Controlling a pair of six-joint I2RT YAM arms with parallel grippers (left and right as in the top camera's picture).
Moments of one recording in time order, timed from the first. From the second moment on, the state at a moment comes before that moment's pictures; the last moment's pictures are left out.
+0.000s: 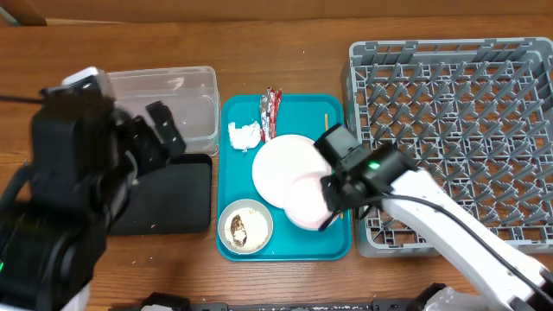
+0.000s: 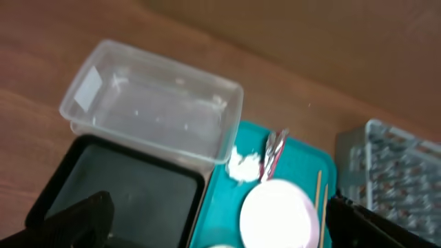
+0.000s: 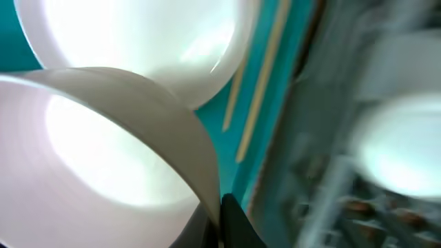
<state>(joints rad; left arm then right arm) -0.22 1.16 1.84 -1.37 -0.22 -0.55 0.65 1.44 1.19 -1.13 0.06 0.43</state>
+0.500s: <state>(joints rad) -0.22 1.10 1.85 -1.37 -0.26 -0.55 0.19 1.29 1.33 -1.20 0.80 0.80</state>
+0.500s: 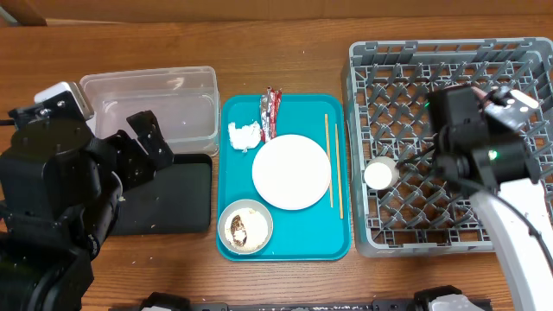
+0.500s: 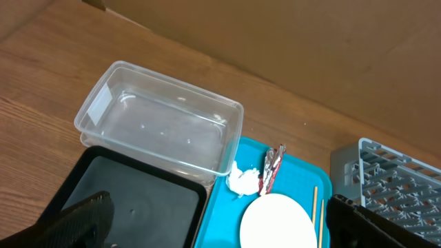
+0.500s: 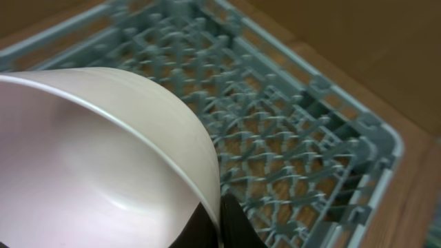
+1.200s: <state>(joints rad) -0.22 1.15 1.85 -1.39 -0.27 -0.55 0.10 1.69 1.33 -1.16 0.98 0.82</state>
